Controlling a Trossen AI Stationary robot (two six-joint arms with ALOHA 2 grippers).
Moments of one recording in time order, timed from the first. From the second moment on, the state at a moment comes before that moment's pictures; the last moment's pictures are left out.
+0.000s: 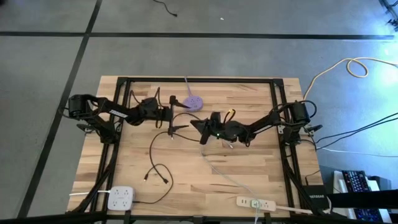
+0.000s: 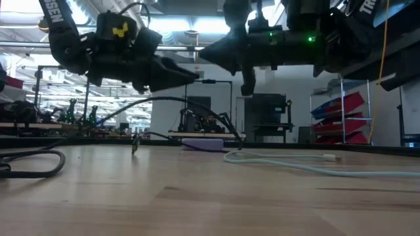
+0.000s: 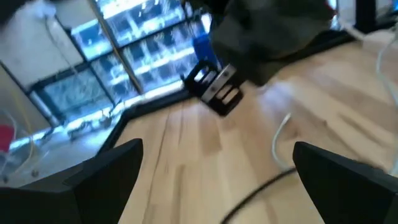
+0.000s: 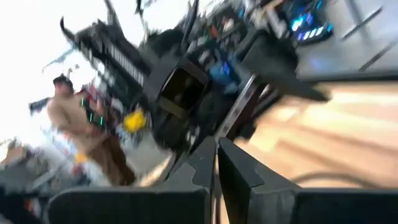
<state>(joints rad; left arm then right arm) 0.31 1.54 0.41 1.00 0.28 0.42 0.08 1.87 0.75 1.16 0.36 0.62</state>
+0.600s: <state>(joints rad) 0.33 1.20 0.51 0.11 0.02 0.48 0.12 1.87 0.75 1.05 0.36 0.52</state>
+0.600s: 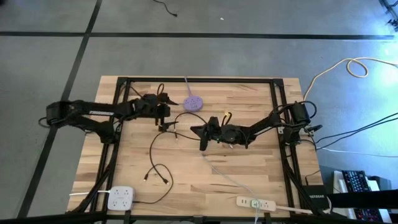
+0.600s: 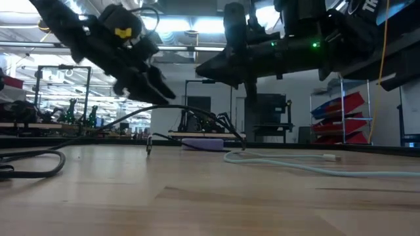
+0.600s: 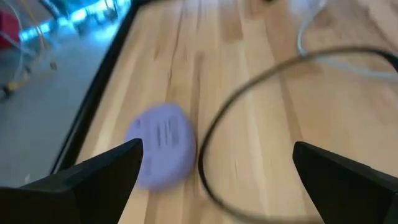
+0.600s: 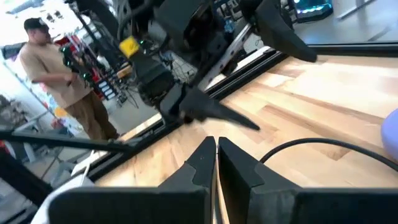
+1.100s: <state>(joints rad) 0.15 1.34 0.52 0.07 -0.24 0.90 0.12 1.87 0.75 1.00 0.34 0.44</state>
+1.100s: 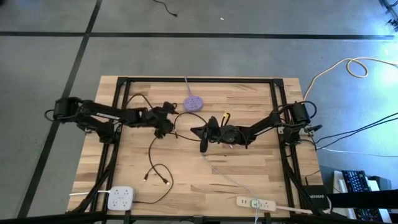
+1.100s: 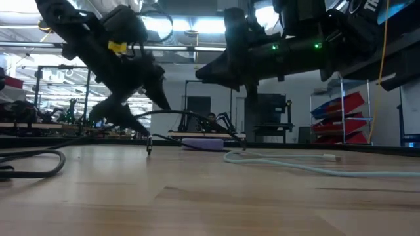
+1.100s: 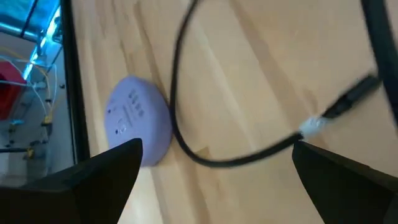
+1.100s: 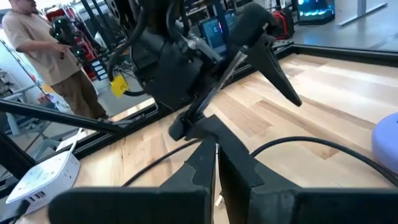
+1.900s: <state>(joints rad) 0.03 1.54 0.52 0.31 -0.13 0.97 0.12 1.87 0.75 0.94 0.29 0.45</state>
